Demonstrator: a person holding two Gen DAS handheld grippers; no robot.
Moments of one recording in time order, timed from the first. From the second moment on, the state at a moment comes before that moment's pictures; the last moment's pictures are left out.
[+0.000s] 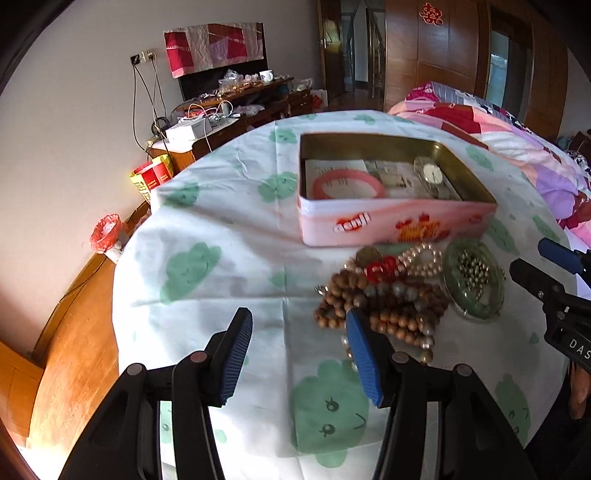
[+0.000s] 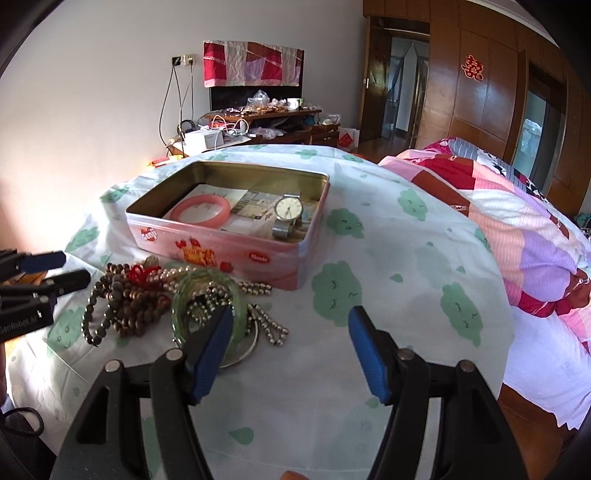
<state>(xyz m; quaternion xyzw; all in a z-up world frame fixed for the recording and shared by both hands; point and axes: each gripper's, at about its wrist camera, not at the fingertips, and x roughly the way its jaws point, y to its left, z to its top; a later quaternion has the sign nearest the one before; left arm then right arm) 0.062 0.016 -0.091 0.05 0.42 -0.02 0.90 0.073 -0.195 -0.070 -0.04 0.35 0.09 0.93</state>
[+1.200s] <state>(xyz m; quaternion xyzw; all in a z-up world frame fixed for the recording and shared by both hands) 0.052 0.014 -0.058 0.05 0.36 -0.05 0.93 0.074 -0.187 -0.081 -0.04 0.35 0.10 0.93</state>
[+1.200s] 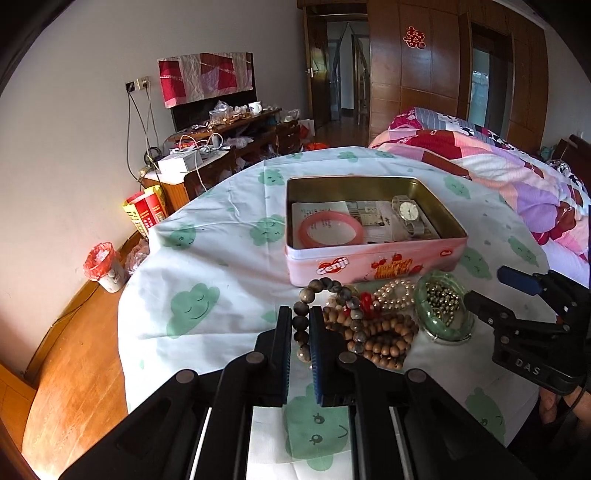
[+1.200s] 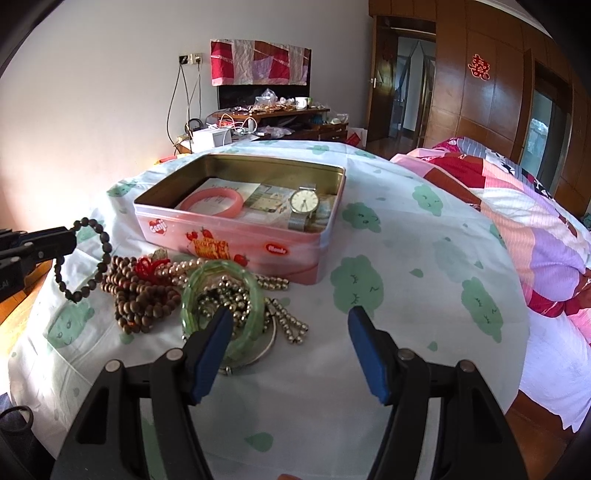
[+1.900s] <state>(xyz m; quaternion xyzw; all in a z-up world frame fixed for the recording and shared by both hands) 0.051 0.009 -0.065 0.05 0.37 -0.06 0.93 0.088 -0.167 -0.086 -0.08 0.37 0.15 0.92</state>
